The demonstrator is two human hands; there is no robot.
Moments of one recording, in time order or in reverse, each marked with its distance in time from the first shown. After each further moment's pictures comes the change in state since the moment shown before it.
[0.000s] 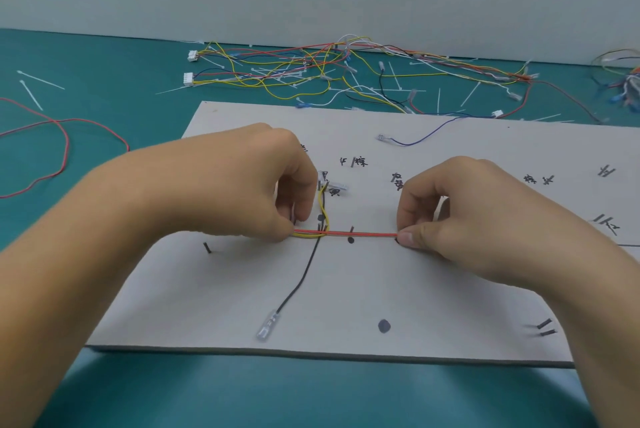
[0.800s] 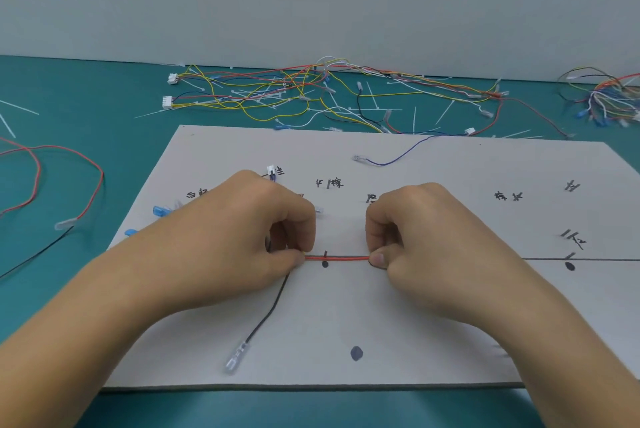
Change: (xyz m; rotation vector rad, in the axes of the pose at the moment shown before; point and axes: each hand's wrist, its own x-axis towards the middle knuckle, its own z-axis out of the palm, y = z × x) left_hand -0.002 0.016 0.030 -0.120 0.212 0.118; right_hand -0.001 -0.005 0.012 -0.111 0.104 -0.107
